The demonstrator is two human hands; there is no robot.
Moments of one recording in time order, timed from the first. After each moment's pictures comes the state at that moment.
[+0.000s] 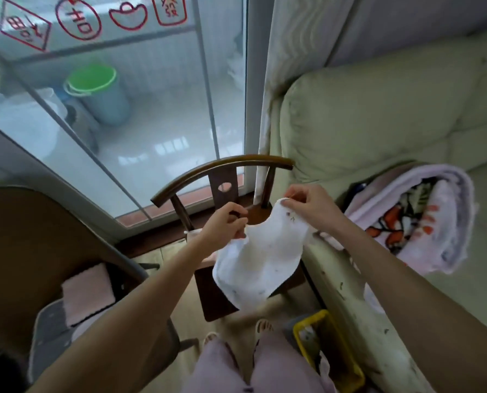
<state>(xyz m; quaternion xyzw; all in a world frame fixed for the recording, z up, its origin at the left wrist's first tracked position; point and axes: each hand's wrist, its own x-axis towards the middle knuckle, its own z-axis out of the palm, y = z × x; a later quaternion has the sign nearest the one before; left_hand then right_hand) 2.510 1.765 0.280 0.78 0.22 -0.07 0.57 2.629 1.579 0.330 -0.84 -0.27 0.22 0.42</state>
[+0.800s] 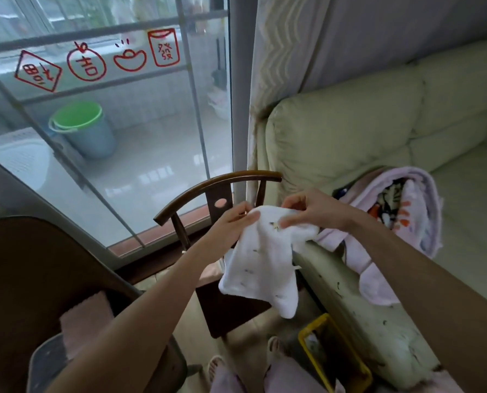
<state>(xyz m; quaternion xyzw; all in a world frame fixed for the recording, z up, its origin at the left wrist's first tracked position) 2.488 1.768 0.347 0.66 0.08 -0.10 0.74 2.592 1.571 0.409 -0.80 -0.32 0.34 0.38</state>
